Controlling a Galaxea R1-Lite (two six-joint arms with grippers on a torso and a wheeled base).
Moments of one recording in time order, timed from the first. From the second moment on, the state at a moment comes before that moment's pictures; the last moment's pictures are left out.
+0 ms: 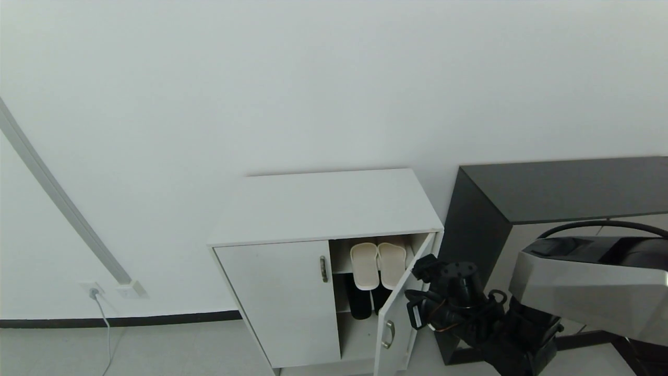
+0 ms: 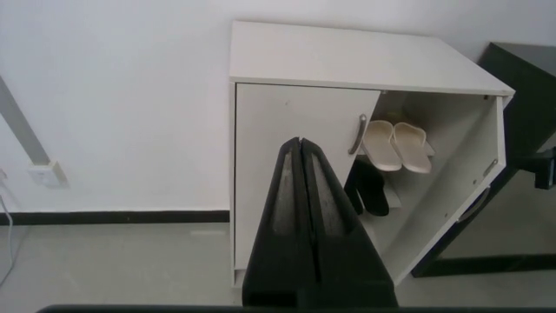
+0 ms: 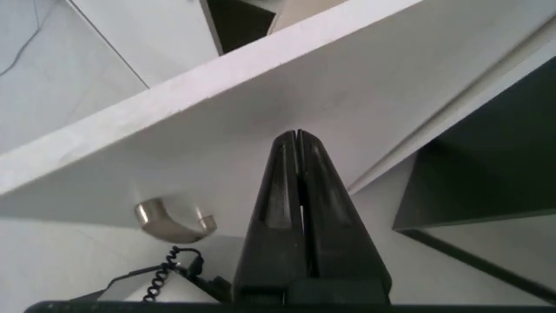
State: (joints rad) left arm 0.00 0.00 0.00 0.00 0.03 -0.10; right arm 0.58 2.35 -0.76 -1.14 -0.07 0.03
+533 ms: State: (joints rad) left arm 0.00 0.00 0.00 0.00 0.03 -0.10; right arm 0.58 2.35 -0.96 -0.90 -0.17 0.05
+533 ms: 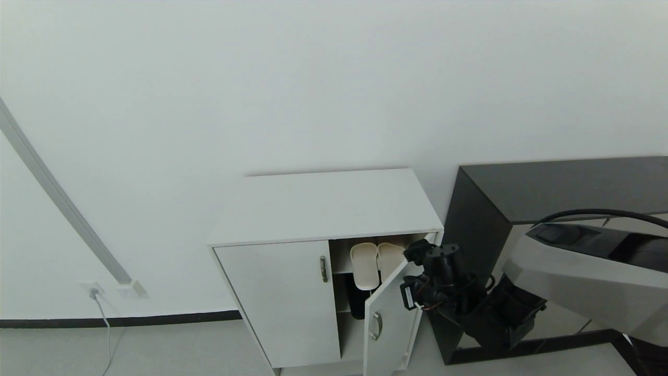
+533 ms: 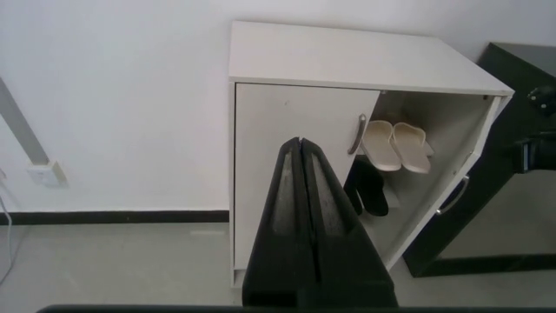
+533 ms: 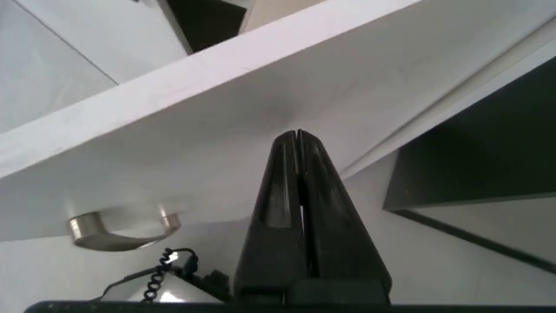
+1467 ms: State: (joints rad) left arm 0.00 0.00 0.00 0.00 0.03 -0.10; right arm 0.57 2.44 -1.21 -0.81 -0.27 0.05
